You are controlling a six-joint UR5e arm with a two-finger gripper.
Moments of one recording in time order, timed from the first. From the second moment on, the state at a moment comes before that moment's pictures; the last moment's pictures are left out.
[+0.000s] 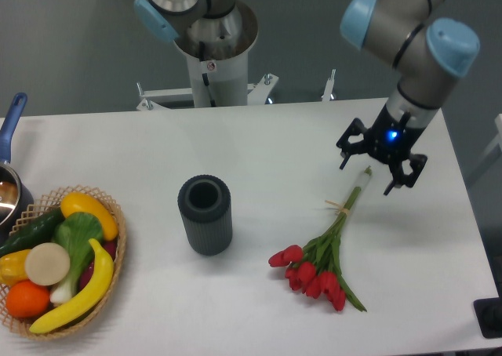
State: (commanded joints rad) arm 2.84 -1.97 -1.58 -1.22 1.22 1.39
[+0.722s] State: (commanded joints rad) arm 2.77 -2.09 -1.56 -1.12 1.21 1.24
